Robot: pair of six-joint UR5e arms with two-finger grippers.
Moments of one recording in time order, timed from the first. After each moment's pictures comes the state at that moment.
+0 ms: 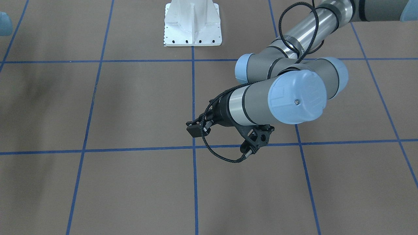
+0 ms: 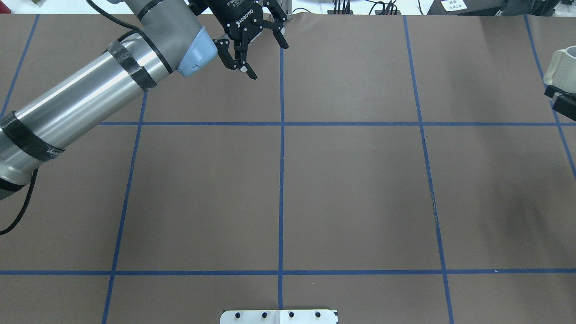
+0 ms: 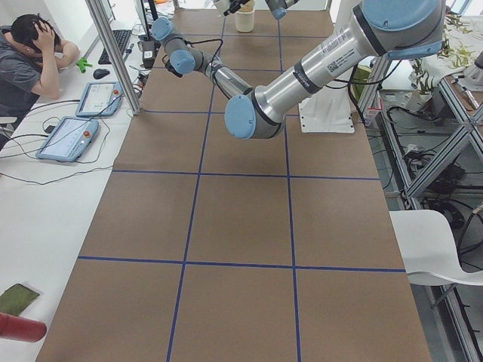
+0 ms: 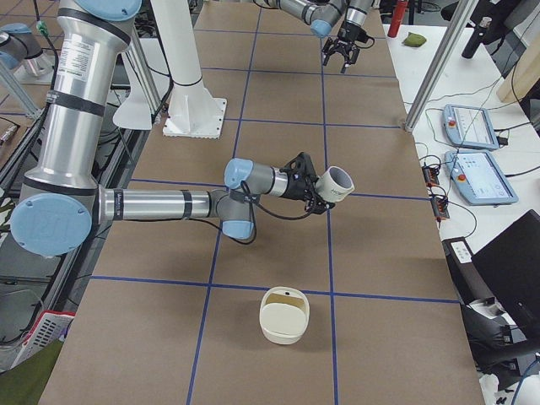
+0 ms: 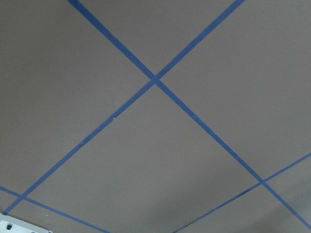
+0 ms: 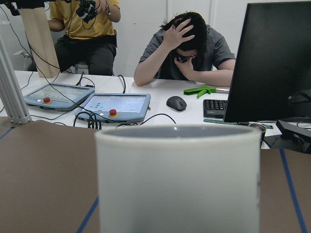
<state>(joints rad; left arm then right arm) -0.95 -2.63 -1.12 -1.87 -2.75 -1.89 1.04 -1.85 1.72 -0.07 1.55 0.80</state>
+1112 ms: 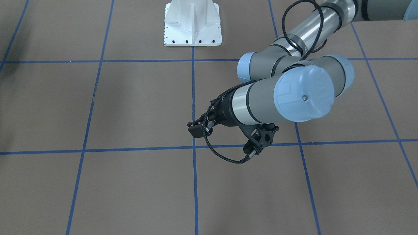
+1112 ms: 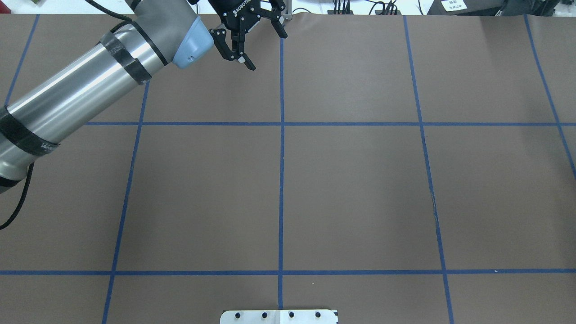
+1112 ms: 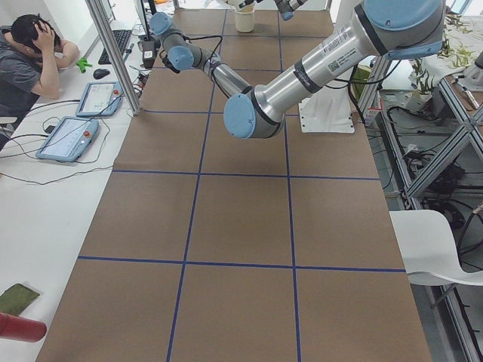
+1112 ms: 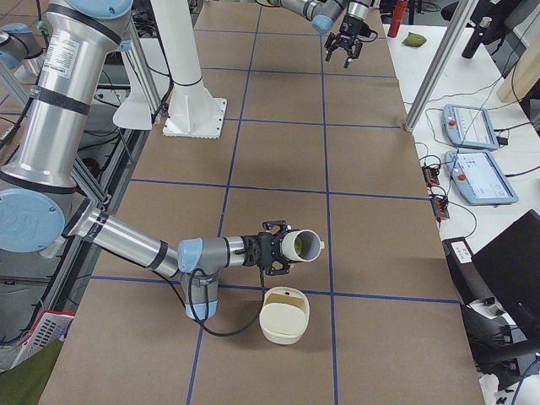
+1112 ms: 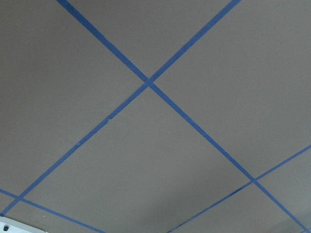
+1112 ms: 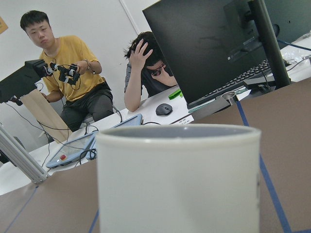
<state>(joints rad) -0.97 -2.63 -1.15 -1.87 -2.74 -1.90 1.10 -1.88 1.26 0.58 1.60 1.32</state>
